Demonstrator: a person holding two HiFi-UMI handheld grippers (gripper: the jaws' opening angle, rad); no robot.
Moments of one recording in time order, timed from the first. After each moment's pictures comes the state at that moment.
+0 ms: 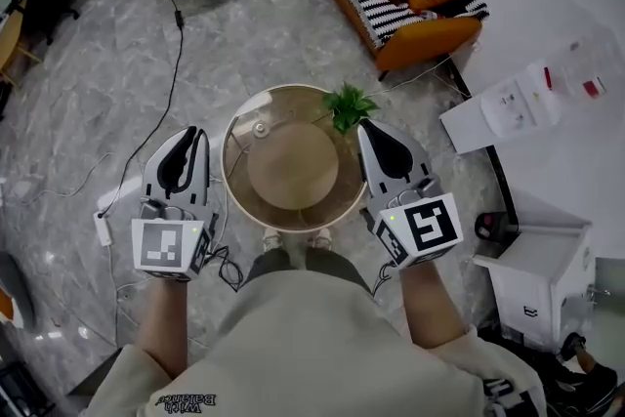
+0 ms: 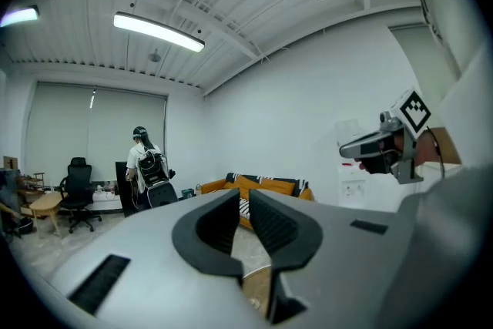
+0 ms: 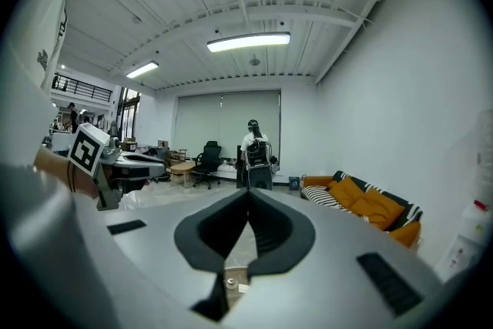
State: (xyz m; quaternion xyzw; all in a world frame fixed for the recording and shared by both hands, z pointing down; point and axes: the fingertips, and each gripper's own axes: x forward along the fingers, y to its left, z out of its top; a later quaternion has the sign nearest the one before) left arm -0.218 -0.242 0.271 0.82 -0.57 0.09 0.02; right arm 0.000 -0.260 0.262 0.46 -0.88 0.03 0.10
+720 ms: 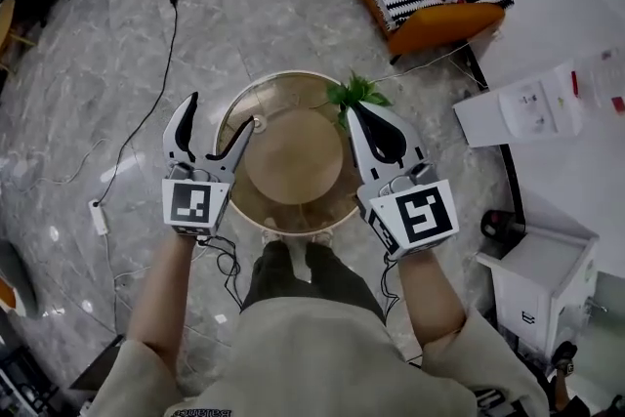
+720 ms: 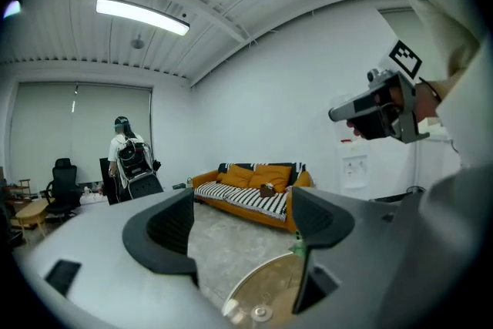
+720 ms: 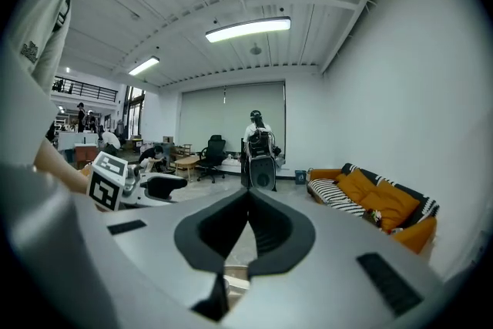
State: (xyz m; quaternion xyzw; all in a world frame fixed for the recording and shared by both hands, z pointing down) left arm -0.176 -0.365 0.412 0.83 -0.54 0.13 0.00; right arm -0.004 -0.359 0.344 0.43 -0.89 0.04 0.12
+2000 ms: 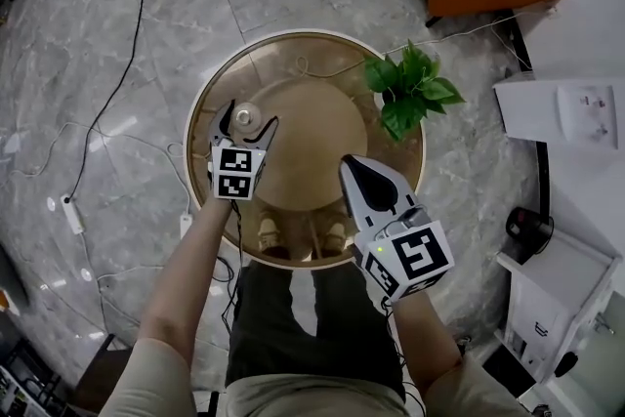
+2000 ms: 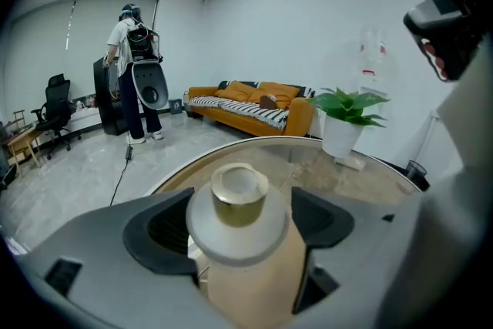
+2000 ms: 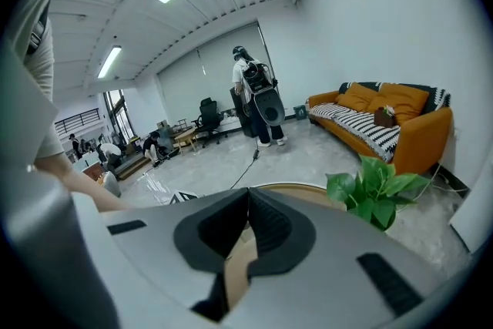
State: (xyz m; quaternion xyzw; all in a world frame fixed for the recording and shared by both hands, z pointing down) left arm -0.170 -0.439 0.922 0.79 -0.52 0.27 0.21; right arm -0.028 -0.374 0.721 0.40 -0.86 0.24 0.19
